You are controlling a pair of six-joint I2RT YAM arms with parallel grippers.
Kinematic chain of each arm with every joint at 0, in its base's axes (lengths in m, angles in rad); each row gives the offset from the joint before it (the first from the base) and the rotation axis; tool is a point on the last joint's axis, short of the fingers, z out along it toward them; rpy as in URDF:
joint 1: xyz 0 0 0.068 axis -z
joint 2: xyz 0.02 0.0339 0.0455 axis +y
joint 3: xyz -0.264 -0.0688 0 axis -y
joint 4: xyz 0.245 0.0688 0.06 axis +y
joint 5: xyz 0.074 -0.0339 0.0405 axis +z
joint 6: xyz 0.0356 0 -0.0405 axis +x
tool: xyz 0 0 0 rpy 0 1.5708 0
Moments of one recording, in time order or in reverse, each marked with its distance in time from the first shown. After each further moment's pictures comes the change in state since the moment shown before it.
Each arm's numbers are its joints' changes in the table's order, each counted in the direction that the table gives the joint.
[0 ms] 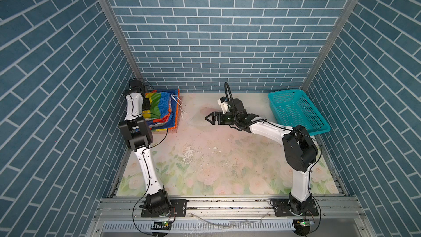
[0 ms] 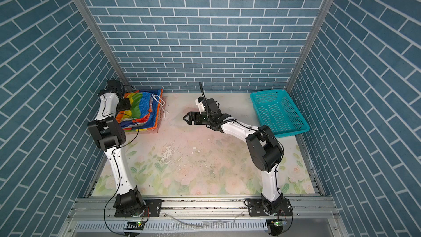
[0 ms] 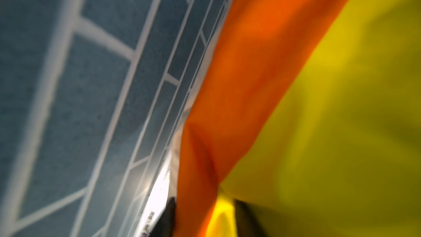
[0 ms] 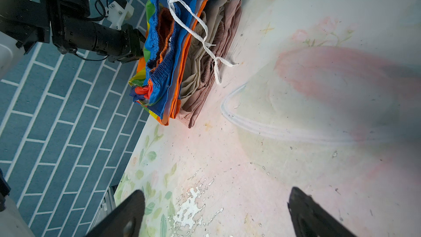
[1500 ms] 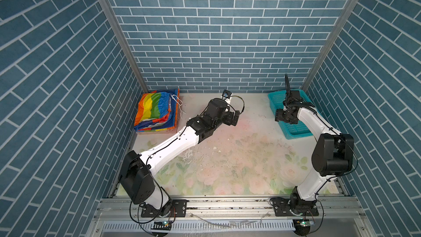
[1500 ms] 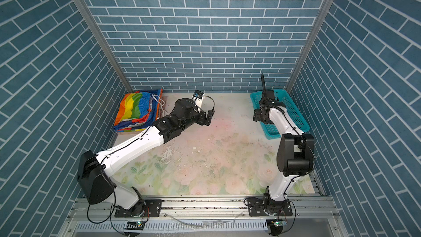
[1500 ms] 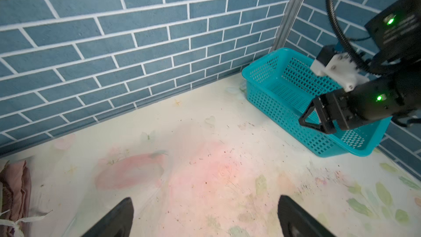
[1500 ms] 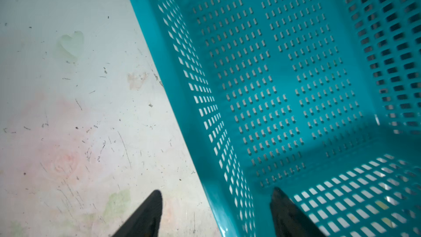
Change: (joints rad) left arm 1.107 -0.914 -1.017 -0.799 0.018 -0.145; right arm 0.647 -0.192 -0.019 0.753 -0.480 -0.397
